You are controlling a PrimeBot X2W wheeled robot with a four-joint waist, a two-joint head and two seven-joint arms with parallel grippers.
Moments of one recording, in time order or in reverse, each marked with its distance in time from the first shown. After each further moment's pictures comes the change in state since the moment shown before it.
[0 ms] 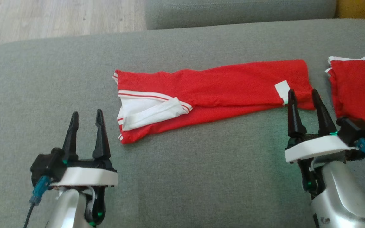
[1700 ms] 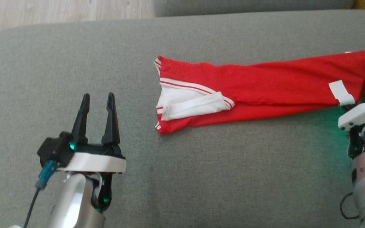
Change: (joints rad) left arm -0.091 -0.025 -0.020 0.023 0.023 -0.049 0.000; right arm -0.404 -0.106 -0.458 0.637 -0.207 0.000 0.003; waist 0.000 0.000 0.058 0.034
